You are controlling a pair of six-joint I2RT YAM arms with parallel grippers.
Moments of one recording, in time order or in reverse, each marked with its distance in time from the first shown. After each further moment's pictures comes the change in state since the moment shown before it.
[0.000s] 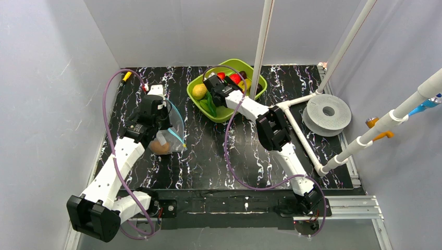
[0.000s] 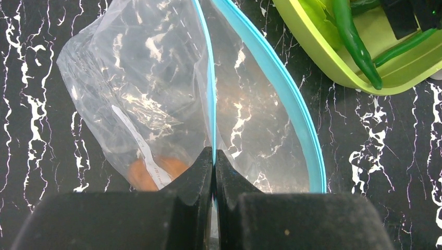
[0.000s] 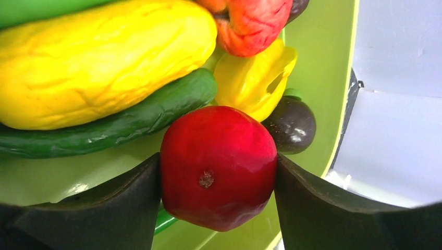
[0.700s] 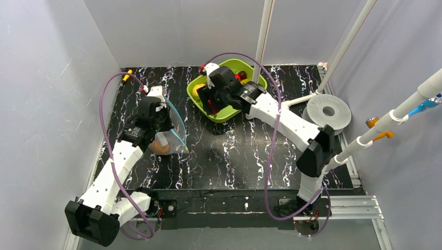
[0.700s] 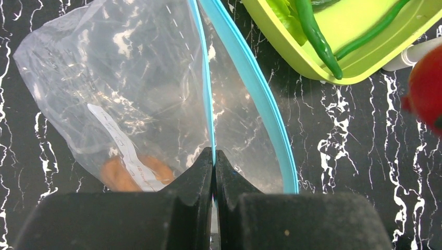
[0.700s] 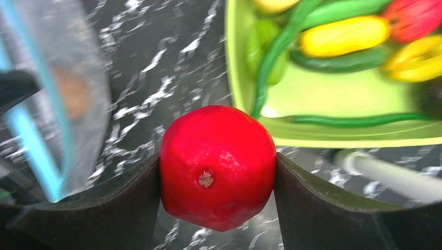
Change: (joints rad) left arm 0.001 -0.040 -0.020 0.008 0.091 -0.043; right arm 0.167 -0.620 -0.239 -0.156 -0.586 0.457
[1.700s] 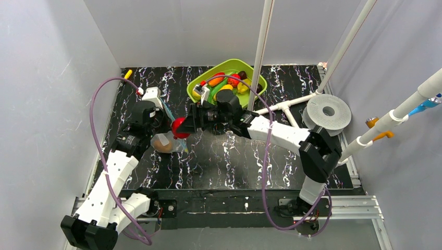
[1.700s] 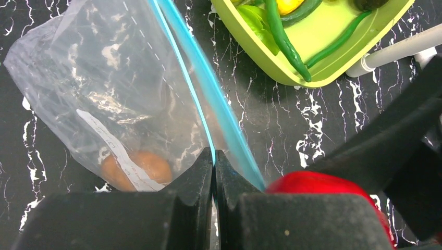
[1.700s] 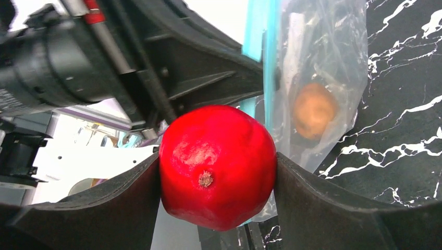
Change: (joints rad) left arm 0.002 -0.104 -0.029 0.023 0.059 -0.016; right arm 0.039 -0.151 -0.639 1.032 -0.760 0.565
